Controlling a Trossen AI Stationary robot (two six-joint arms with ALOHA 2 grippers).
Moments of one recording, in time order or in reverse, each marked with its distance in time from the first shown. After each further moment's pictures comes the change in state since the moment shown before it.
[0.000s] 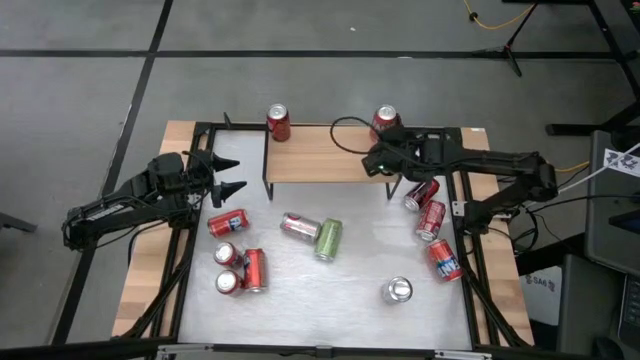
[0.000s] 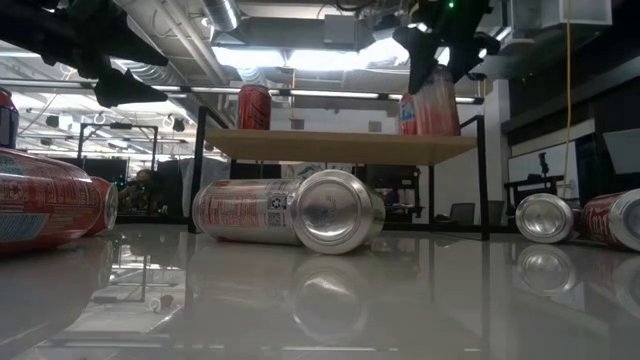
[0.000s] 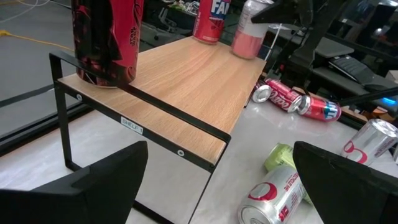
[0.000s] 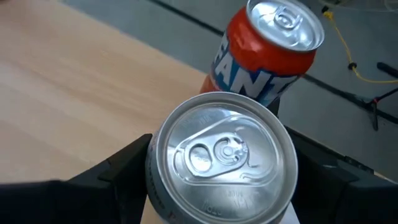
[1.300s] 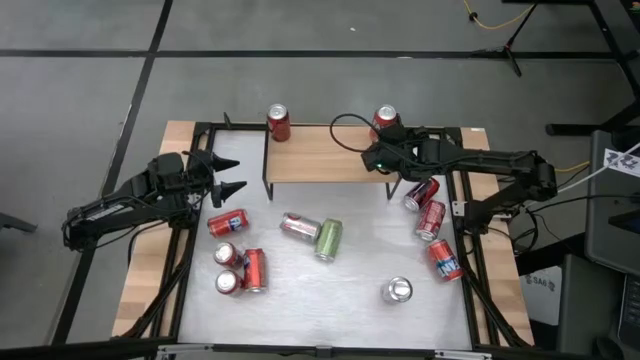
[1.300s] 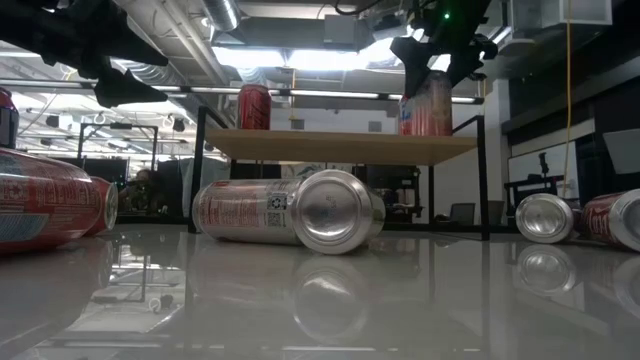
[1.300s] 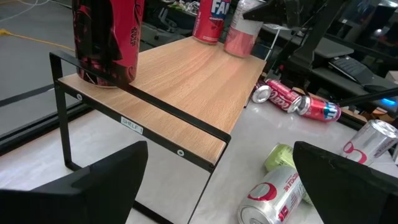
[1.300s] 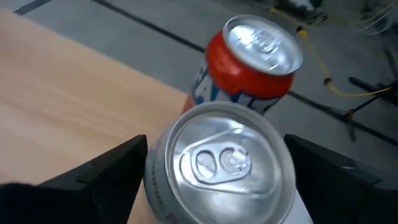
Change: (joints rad) left arm 0.000 0.000 0.000 0.000 0.000 -0.003; right arm -0.008 0.000 -0.034 0.061 0.112 -0.032
